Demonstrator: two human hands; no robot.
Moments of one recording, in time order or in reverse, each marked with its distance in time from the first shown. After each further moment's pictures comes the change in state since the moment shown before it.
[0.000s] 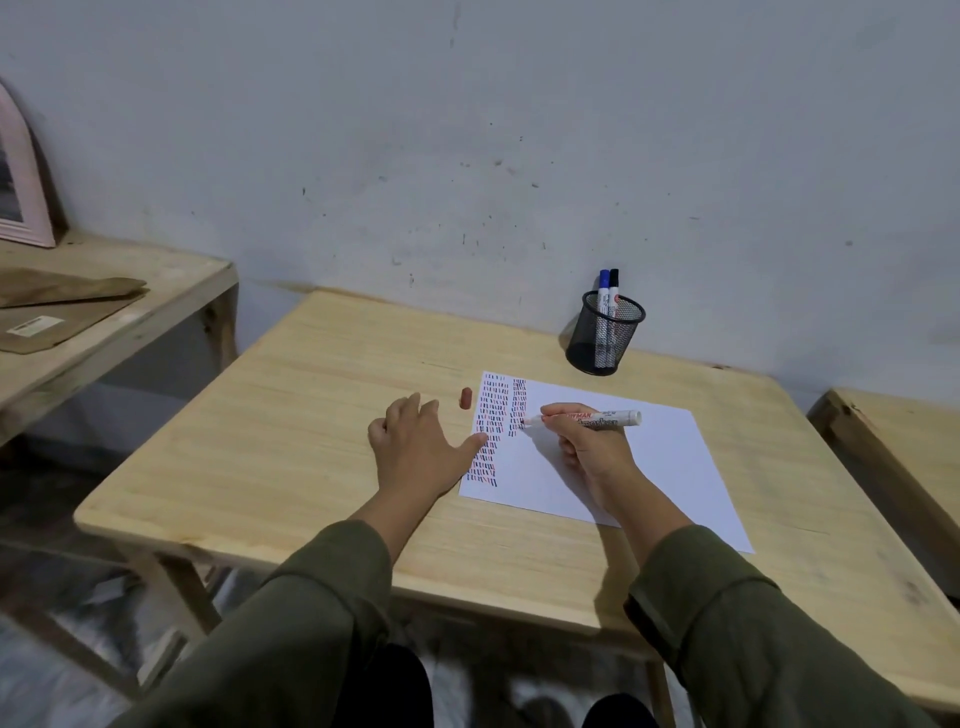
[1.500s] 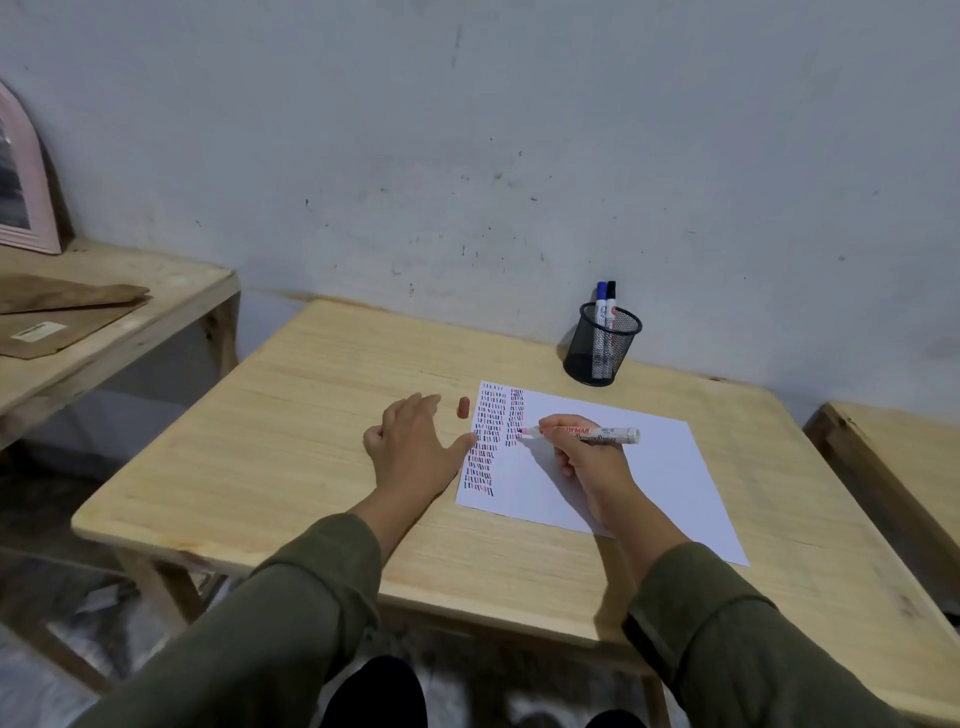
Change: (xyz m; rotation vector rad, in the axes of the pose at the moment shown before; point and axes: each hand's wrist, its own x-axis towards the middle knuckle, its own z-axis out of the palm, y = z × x) left_hand 0.005 0.001 -0.005 -0.132 0.040 -0.004; right_hand -0.007 0.001 -0.001 0.006 -0.013 -0.046
